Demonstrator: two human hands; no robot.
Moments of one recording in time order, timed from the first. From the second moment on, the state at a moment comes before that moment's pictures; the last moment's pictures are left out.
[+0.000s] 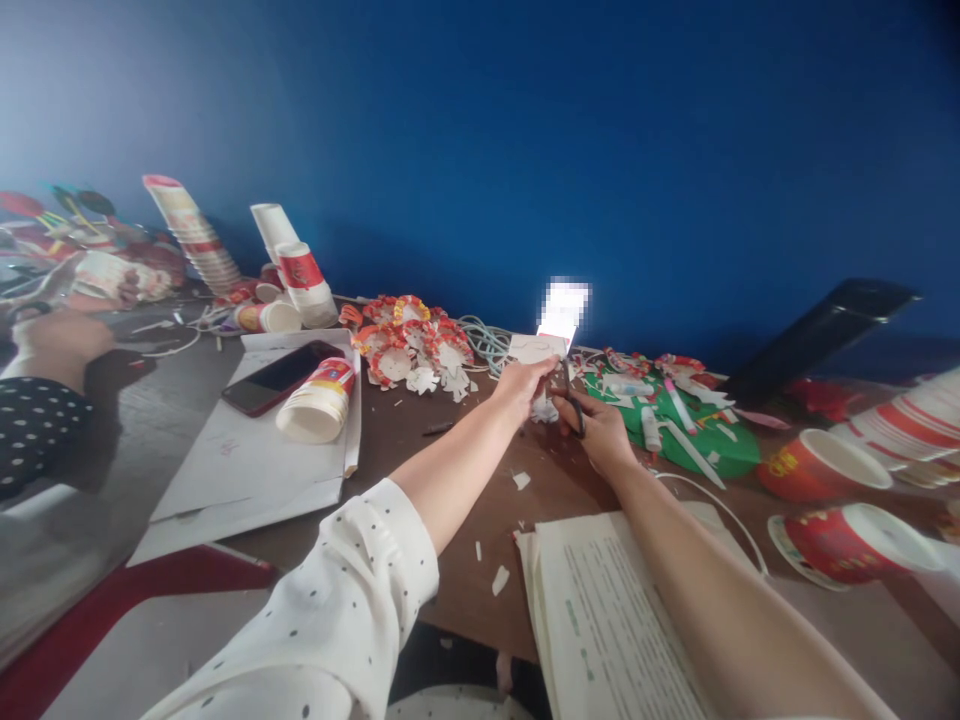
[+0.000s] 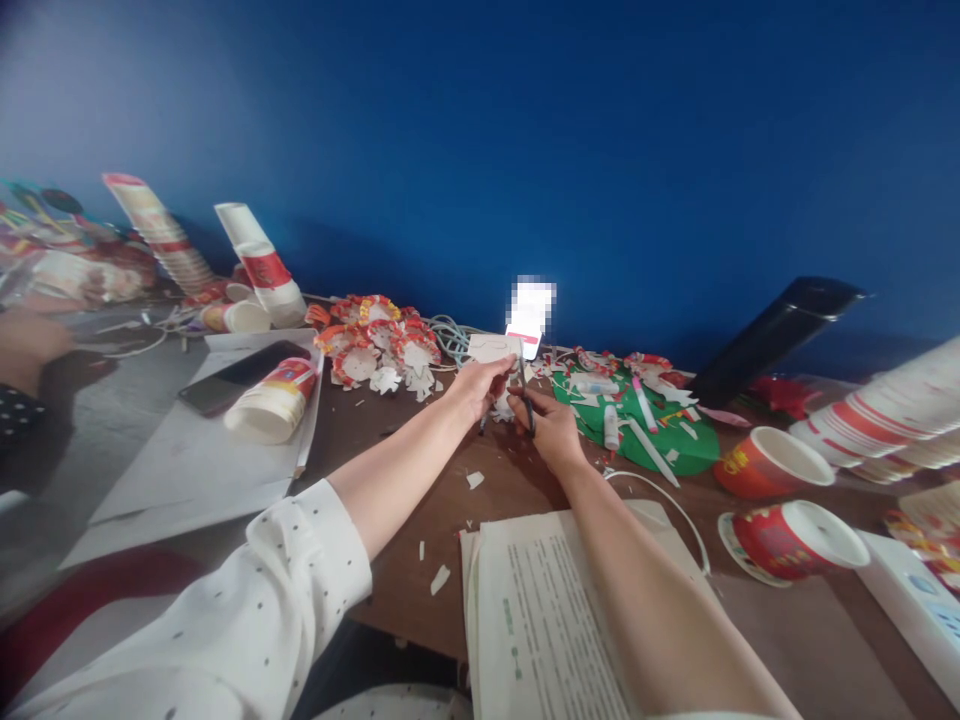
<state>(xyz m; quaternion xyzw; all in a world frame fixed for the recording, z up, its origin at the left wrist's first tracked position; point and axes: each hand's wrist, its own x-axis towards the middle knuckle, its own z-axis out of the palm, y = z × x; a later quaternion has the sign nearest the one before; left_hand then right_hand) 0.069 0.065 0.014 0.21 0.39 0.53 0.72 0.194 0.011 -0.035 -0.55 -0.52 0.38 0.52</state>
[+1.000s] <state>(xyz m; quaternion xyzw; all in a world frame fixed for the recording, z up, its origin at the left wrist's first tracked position) 0.067 0.066 0.010 0.24 0.38 0.49 0.74 0.196 0.012 -0.039 -0.53 -0.52 0.38 0.55</state>
